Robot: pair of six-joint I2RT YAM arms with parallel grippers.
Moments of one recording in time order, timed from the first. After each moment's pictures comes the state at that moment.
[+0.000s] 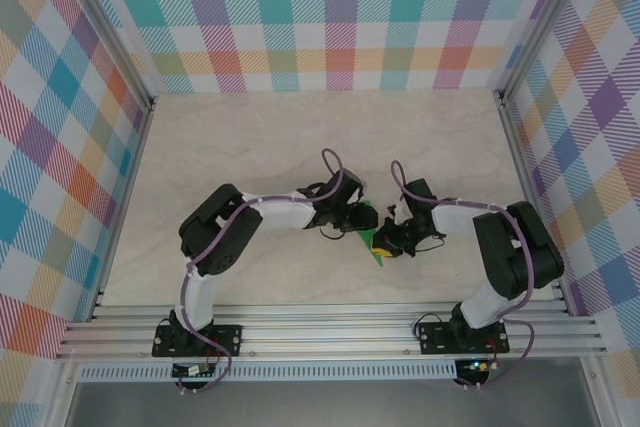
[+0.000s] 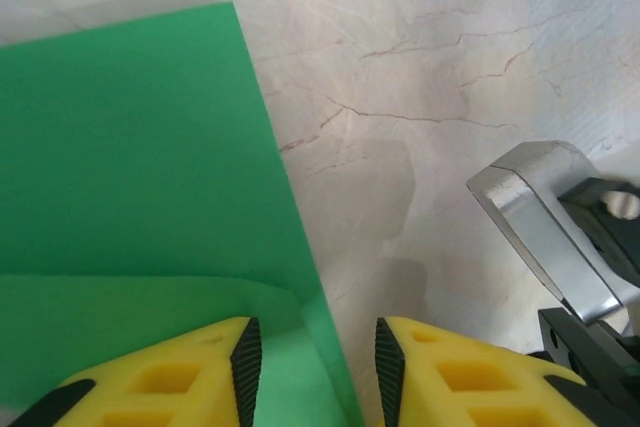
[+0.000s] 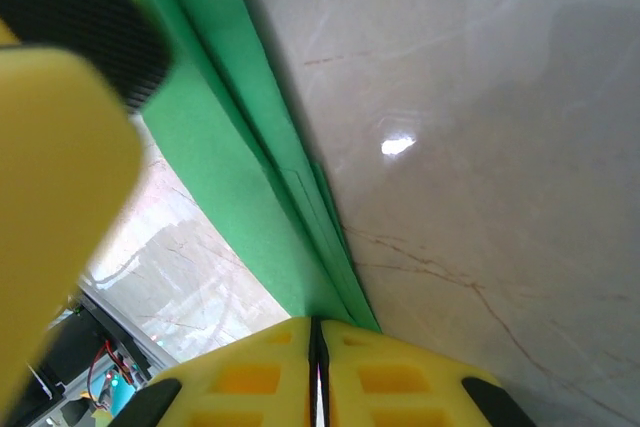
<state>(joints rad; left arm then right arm) -0.83 2.01 1.24 -0.11 0.31 -0.80 0.35 1.61 0.66 -0.39 -0.69 0.62</state>
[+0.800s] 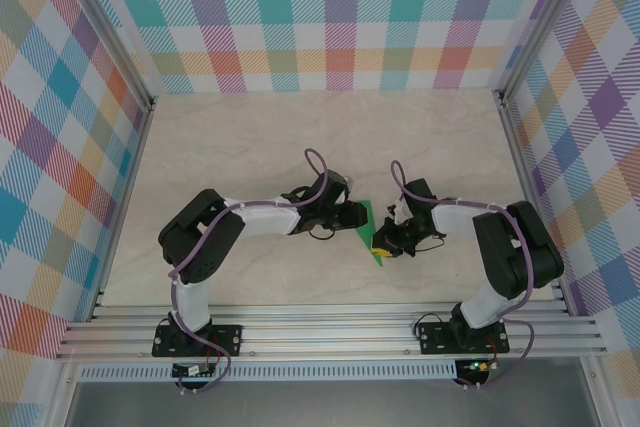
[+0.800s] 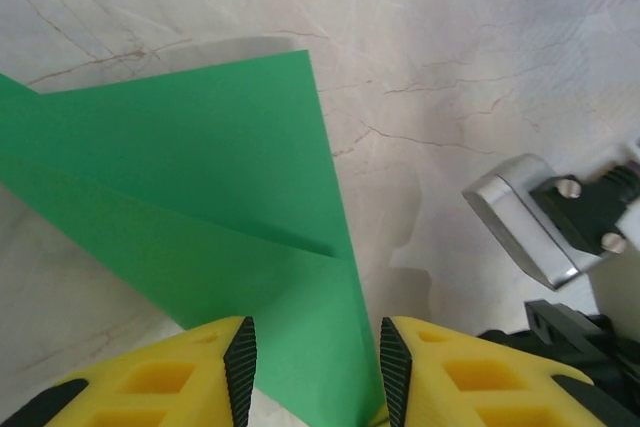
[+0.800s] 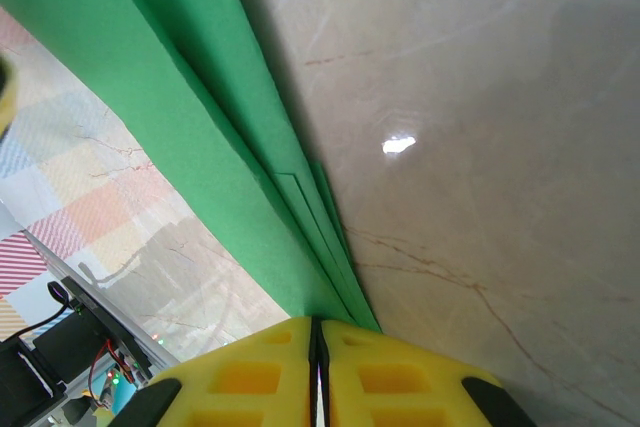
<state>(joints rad) -0.81 1.91 1.09 0.03 0.25 -0.84 0.35 1.62 0.67 -0.39 -0.69 0.62</state>
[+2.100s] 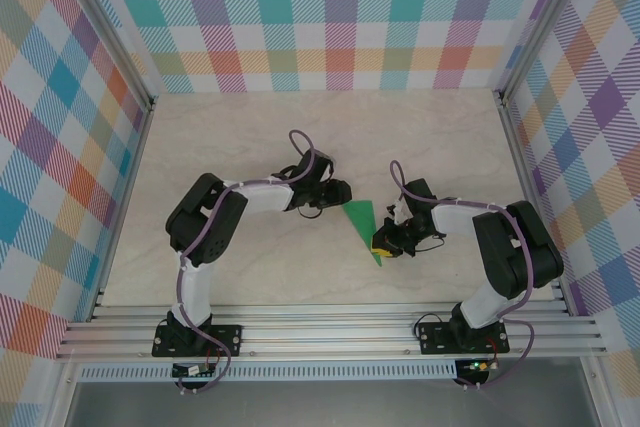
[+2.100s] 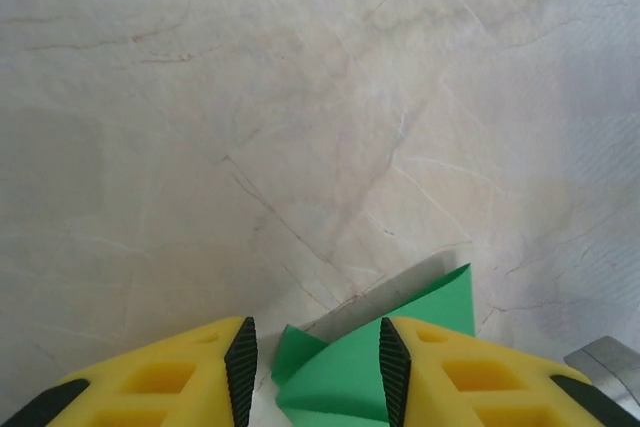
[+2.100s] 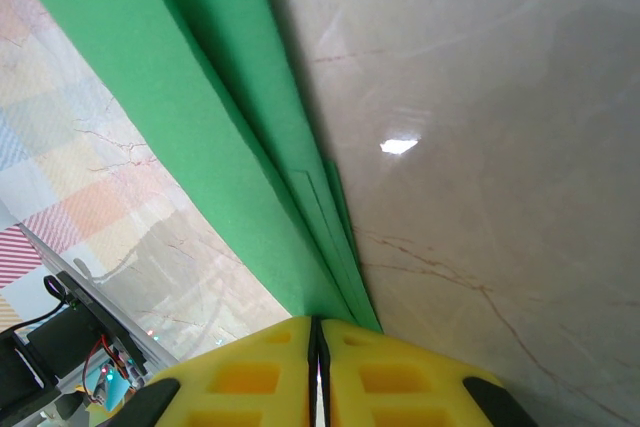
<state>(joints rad) -0.64 2.02 1.22 -0.04 0.28 -0.75 0.35 1.62 0.67 -0.40 -0.69 0.60</state>
